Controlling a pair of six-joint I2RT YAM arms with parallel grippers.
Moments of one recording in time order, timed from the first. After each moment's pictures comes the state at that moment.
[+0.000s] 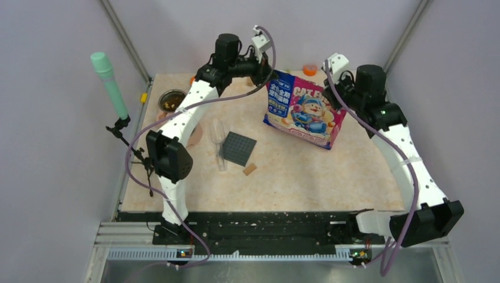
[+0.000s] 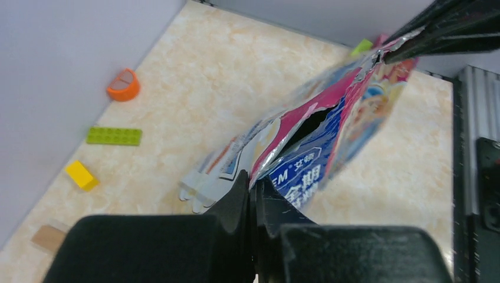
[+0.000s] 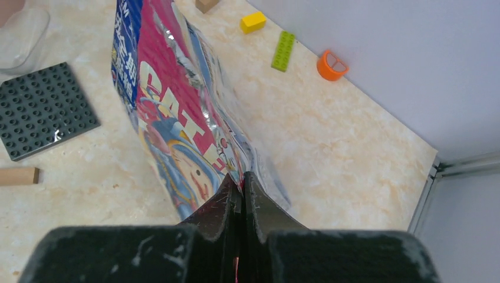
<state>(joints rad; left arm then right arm) -0.45 2.03 2.17 -0.42 0.76 0.14 0.24 1.28 1.44 -0.55 -0.21 -0.38</state>
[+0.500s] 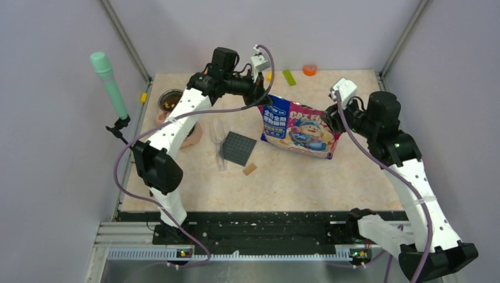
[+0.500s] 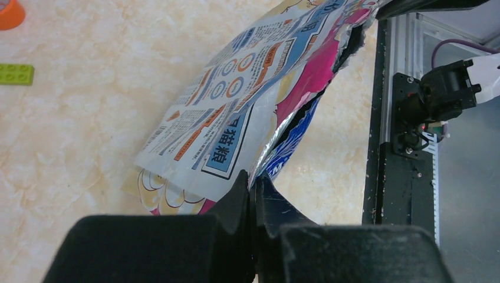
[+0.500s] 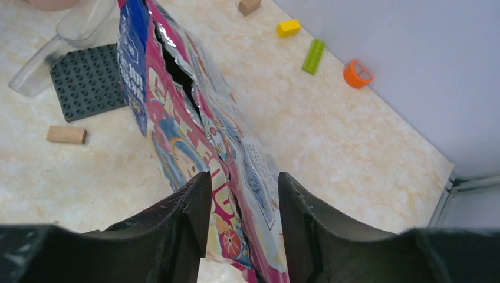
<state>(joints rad) -0.47 1.81 1.90 -0.67 0.88 0.23 0.25 0.96 1.14 -0.55 -0.34 -0.40</state>
